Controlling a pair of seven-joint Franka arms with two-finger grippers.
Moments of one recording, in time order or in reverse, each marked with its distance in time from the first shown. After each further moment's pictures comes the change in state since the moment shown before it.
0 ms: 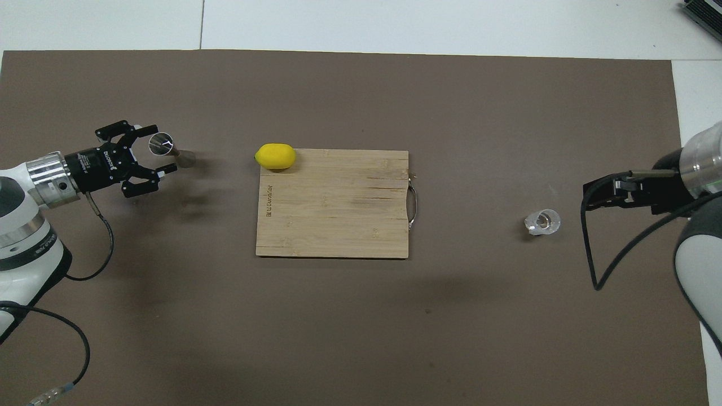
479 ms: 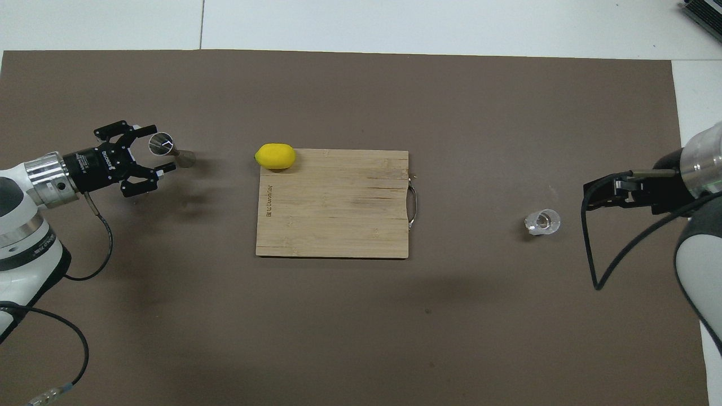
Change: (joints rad) left arm 0.002 0.000 0.003 0.000 -0.001 0.006 0.000; right arm 0.000 0.000 0.000 0.000 0.000 0.000 0.000
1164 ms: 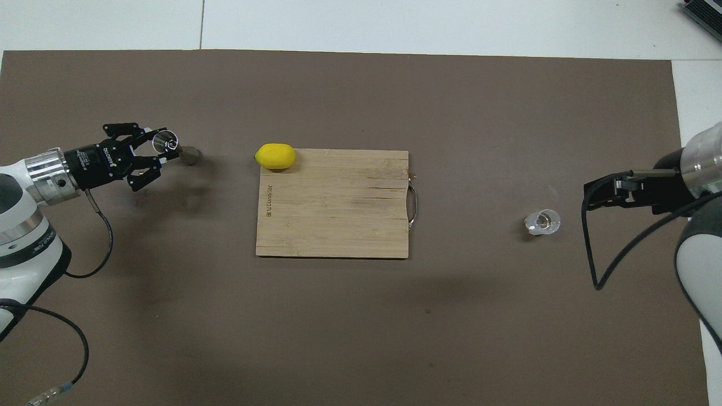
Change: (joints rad) left arm 0.000 0.000 -0.018 0.027 -0.007 -0.040 0.000; right arm -0.004 0.000 -0.001 0.000 0.000 0.001 0.000
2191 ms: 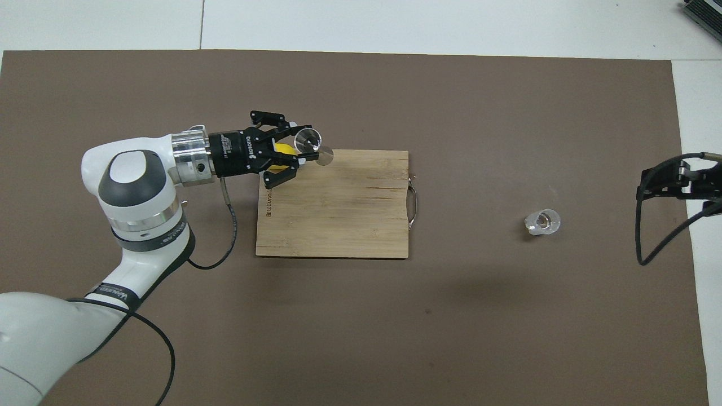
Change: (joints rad) left arm -0.261 0.001 -0.237 0.063 -0.165 0.144 -0.093; right arm -0.142 0.000 -0.007 -0.017 0.000 0.027 0.087
